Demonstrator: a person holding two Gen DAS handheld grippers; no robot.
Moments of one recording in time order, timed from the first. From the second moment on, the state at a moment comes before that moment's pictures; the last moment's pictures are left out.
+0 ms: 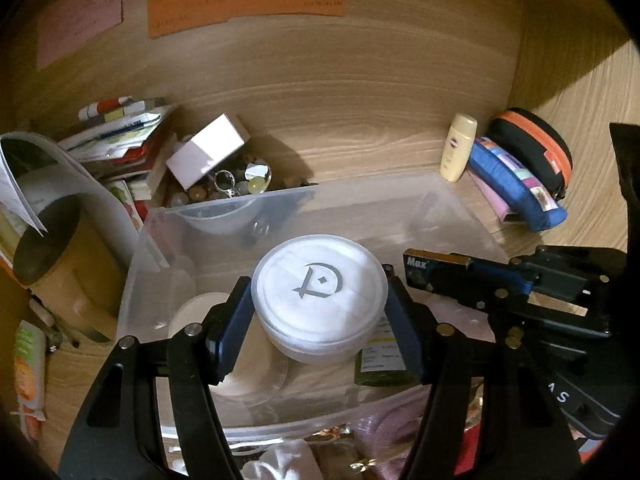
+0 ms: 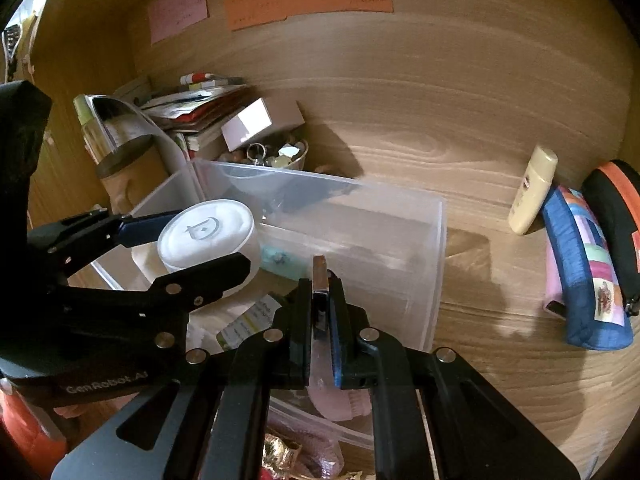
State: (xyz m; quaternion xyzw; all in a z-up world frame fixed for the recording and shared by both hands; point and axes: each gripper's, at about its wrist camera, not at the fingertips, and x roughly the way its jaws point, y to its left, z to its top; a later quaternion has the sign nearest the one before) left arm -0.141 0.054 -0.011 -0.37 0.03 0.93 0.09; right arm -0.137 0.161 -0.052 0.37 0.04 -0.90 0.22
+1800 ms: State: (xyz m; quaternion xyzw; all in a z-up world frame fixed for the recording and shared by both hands) left arm -0.019 -0.007 0.012 -0.32 0.00 0.95 0.03; right arm -0.036 0.174 -0.018 0.33 0.03 -0.92 0.18
